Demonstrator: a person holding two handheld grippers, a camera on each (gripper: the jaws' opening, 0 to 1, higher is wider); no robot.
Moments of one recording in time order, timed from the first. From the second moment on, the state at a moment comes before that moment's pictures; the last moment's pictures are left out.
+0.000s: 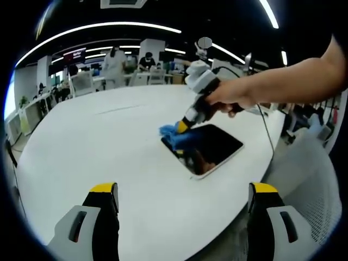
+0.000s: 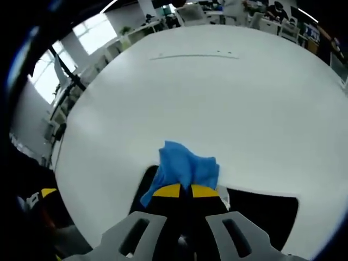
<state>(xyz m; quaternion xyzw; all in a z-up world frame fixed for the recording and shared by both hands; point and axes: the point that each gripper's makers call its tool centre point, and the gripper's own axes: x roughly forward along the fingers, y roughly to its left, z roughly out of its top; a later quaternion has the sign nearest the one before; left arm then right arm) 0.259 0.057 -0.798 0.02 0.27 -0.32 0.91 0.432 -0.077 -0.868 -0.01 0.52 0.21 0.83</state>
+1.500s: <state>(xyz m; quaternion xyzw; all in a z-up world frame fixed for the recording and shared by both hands) 0.257 0.056 -0.797 0.03 0.27 -0.32 0.91 0.343 -0.074 -0.868 0.01 0.49 0.21 0.84</state>
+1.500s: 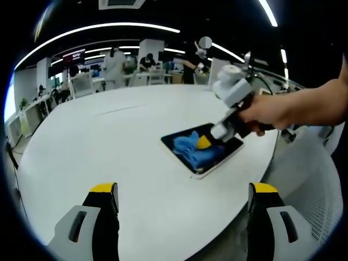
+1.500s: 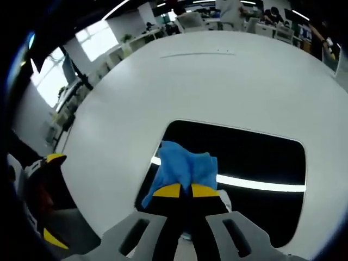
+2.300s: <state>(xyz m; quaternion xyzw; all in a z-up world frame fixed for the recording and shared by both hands) 0.258 0.055 -0.798 0.03 0.27 -0.33 0.90 0.313 -0.072 -0.868 0.03 0.49 0.22 0.84</state>
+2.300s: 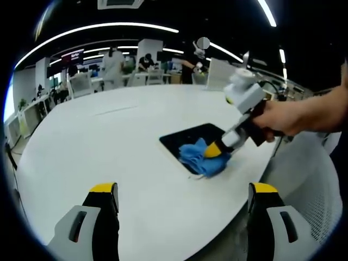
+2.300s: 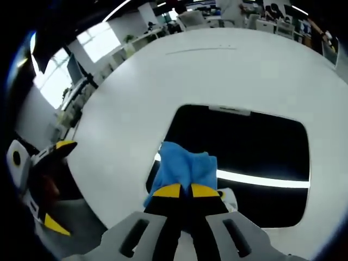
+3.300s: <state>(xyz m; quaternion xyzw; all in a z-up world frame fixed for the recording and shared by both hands) 0.259 0.056 -0.796 0.02 0.27 -0.33 0.91 0.294 -0.071 -0.868 0.03 0.50 0.23 0.83</state>
